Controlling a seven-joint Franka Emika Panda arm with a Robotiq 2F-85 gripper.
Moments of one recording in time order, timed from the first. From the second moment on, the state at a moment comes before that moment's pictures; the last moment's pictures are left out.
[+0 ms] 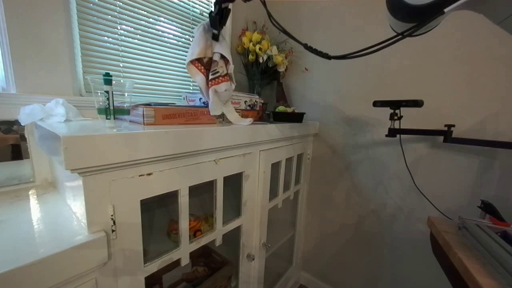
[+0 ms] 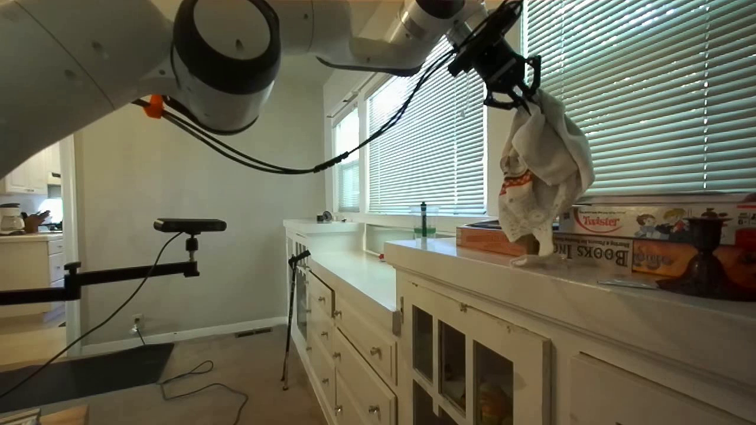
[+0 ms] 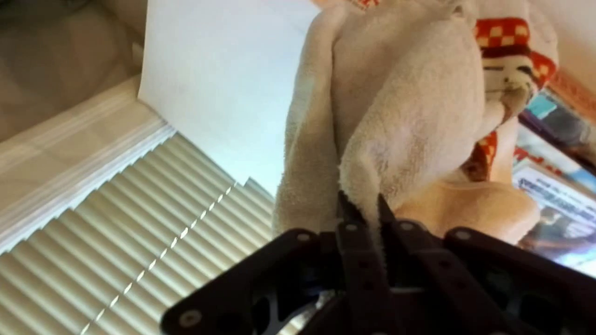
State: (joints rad) arm -0.02 0.84 -0.17 -0.41 -0.26 1.85 -0.37
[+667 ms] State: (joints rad) arm -0.06 0.83 0.01 -0.45 -0.09 2.13 -0.45
